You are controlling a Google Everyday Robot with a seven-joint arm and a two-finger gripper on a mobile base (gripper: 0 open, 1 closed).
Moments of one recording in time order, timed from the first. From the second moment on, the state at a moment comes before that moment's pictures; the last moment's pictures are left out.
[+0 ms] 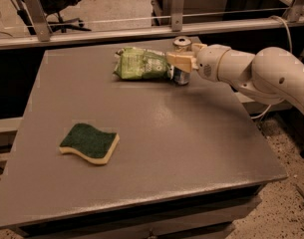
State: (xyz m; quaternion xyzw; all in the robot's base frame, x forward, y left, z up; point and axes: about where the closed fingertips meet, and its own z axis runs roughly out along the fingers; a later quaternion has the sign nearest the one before) arm 0.692 -0.105 0.900 -0.30 0.70 0.23 0.61
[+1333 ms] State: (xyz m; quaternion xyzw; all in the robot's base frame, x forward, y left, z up) arm 0.587 -0.191 0.920 -0.38 0.70 0.21 0.57
